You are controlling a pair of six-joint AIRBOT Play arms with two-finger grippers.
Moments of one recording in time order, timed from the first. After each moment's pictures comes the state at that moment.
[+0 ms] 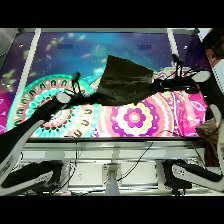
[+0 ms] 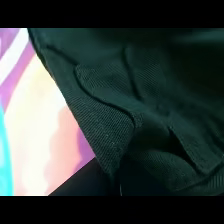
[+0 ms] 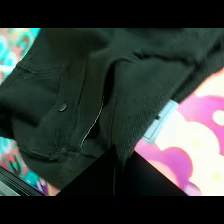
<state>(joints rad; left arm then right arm) -0.38 -1.26 0.86 0.63 -0.52 -1.31 -0.07 -1.25 1.12 -0.82 1.06 1.17</state>
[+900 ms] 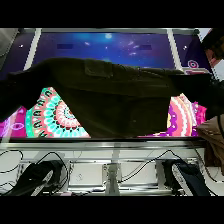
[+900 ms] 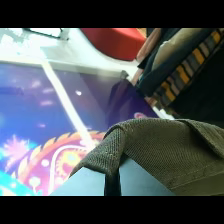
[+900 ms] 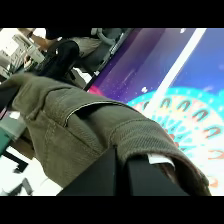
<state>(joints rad) -0.33 -0.46 1.05 1.17 -0.74 -1.69 -0.07 -0.60 1.17 -0.59 1.18 1.39</state>
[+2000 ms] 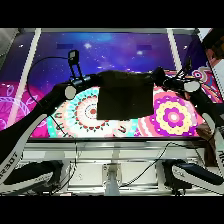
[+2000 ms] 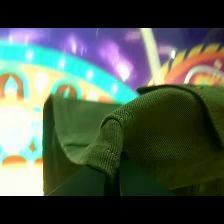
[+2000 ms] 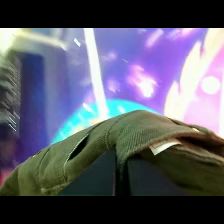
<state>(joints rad) -0.45 -1.34 1.06 1.22 -0.42 -1.73 -0.03 -1.25 0.96 -0.69 0.59 1.48</state>
